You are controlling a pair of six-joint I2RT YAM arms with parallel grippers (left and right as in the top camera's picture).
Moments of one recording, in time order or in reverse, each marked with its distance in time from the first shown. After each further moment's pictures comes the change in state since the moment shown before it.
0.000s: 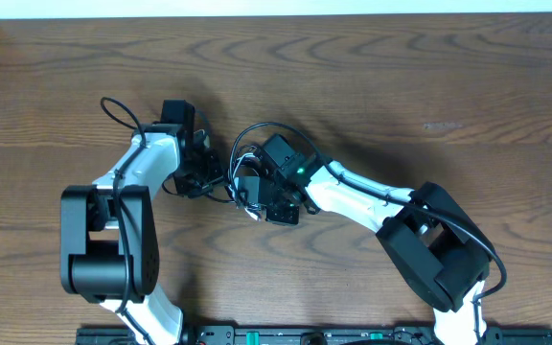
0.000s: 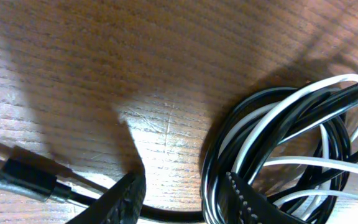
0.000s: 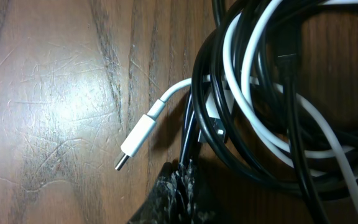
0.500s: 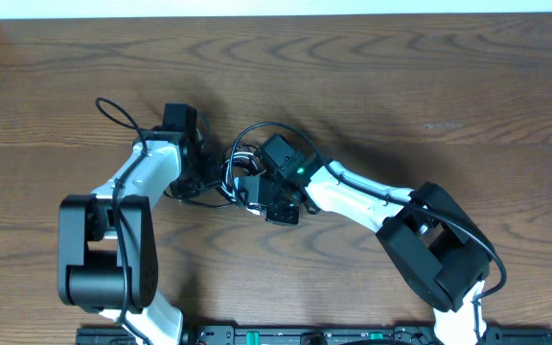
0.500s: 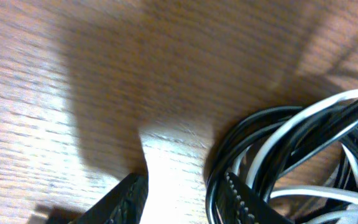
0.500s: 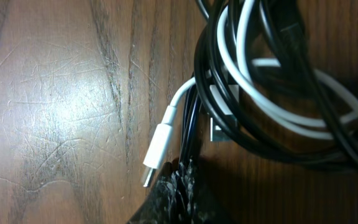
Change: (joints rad) left arm -0.011 -0.047 -0.063 0.085 -0.169 -0.011; right arm 0.000 0.000 0.000 0.000 0.000 0.000
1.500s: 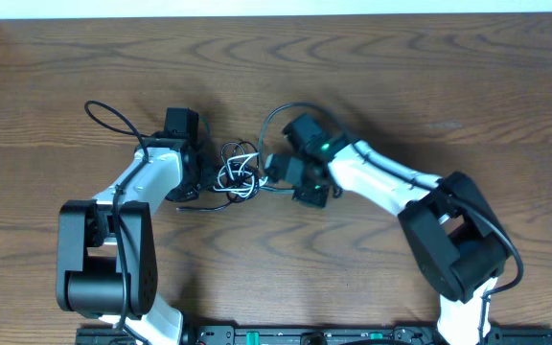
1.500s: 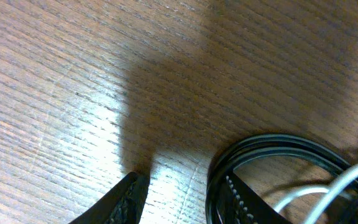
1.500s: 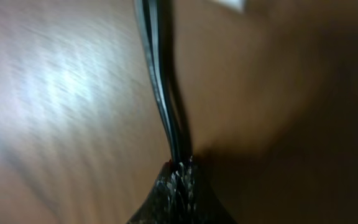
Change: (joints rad) left arm -0.008 -0.025 -0.048 0.056 -0.187 -0.117; right arm -0.156 -0.020 0.022 -0.167 0.151 0.019
